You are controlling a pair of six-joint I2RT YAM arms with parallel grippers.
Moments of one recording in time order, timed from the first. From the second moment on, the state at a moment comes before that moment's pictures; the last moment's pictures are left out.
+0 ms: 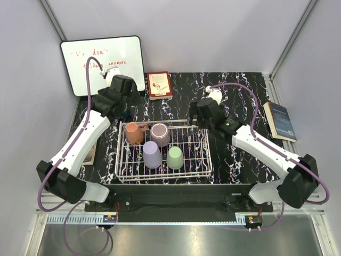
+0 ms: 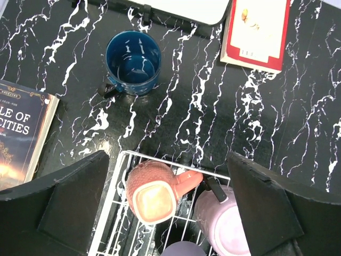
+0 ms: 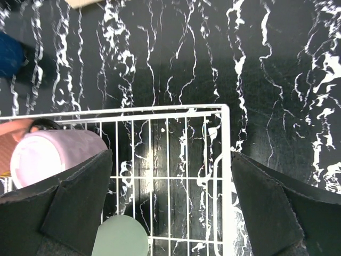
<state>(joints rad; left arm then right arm) -0.42 1.38 1.46 -0.82 -0.51 -0.59 0.71 1.37 1.14 -0.45 0.39 0.60</state>
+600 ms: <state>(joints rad) -0.49 1.14 1.30 -0.81 -0.54 -0.61 0.90 1.59 1.47 -0.52 0.33 0.44</state>
